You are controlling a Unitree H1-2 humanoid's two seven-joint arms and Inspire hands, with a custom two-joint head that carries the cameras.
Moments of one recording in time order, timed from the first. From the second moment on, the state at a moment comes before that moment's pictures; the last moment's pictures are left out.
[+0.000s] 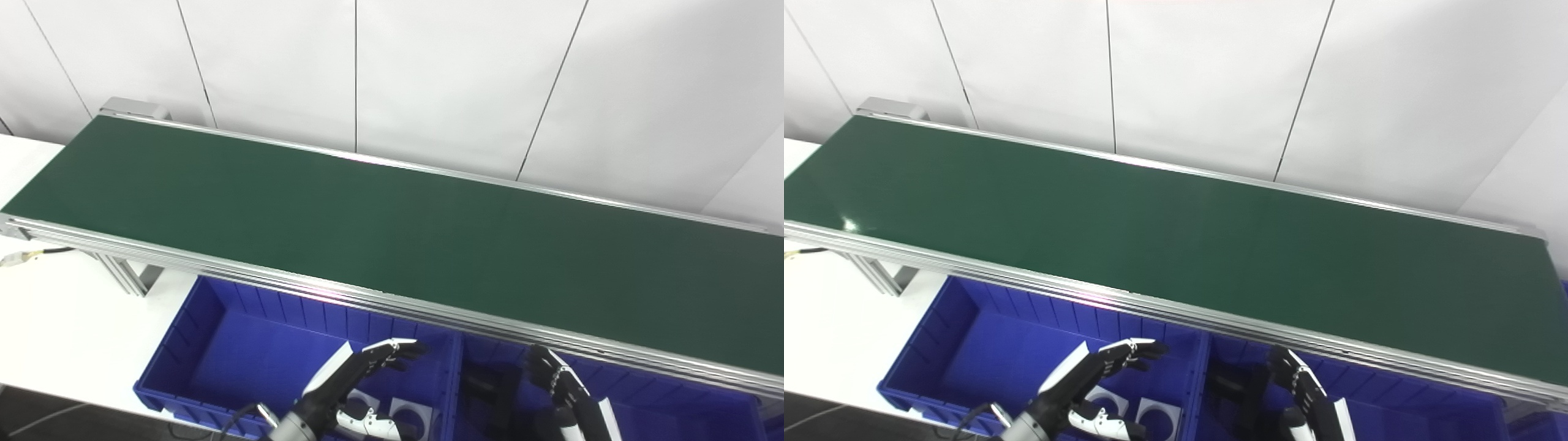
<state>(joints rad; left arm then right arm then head) 0.22 0.10 -0.21 0.19 0.19 -0.43 -0.14 0.13 -0.14 0.16 0.27 -0.04 -0.42 0.11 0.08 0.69</state>
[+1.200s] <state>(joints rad) 0.17 0.17 -0.41 0.23 0.14 -0.43 0.06 0.13 -0.22 0.41 0.30 -0.12 -0.42 -0.21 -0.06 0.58</state>
